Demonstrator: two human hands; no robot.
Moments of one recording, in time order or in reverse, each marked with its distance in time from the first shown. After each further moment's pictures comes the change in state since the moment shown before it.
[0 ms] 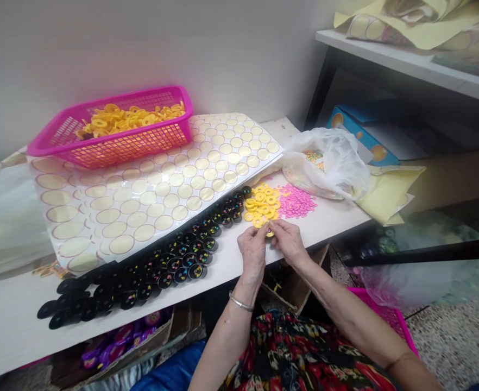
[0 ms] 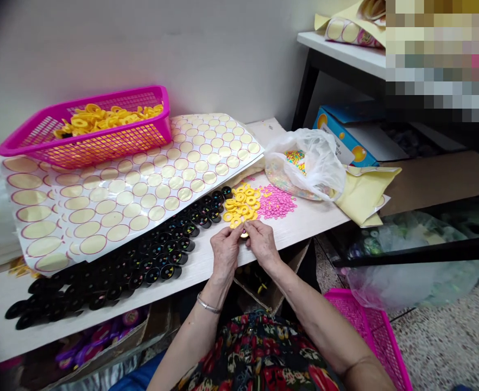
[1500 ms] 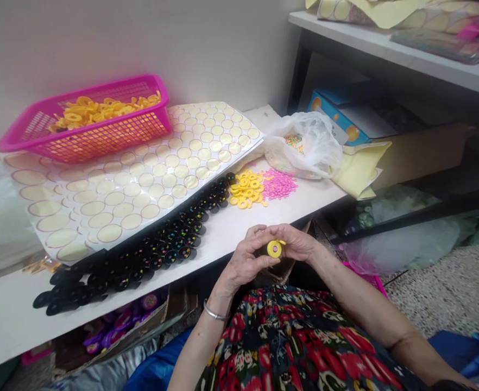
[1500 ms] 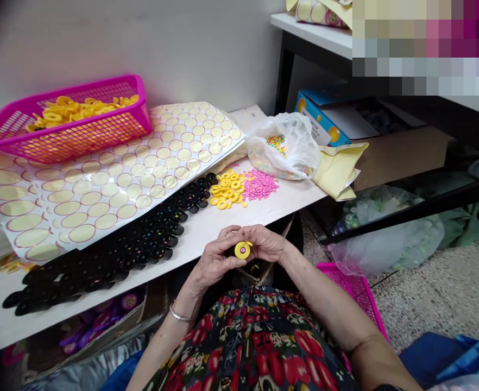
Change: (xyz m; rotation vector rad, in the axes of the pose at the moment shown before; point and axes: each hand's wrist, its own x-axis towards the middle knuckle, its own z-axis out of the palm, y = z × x) left_hand -0.054 0.020 -0.046 0.335 -0.933 0.345; right_hand -0.047 -0.001 -0.066 0.417 -0.759 0.367
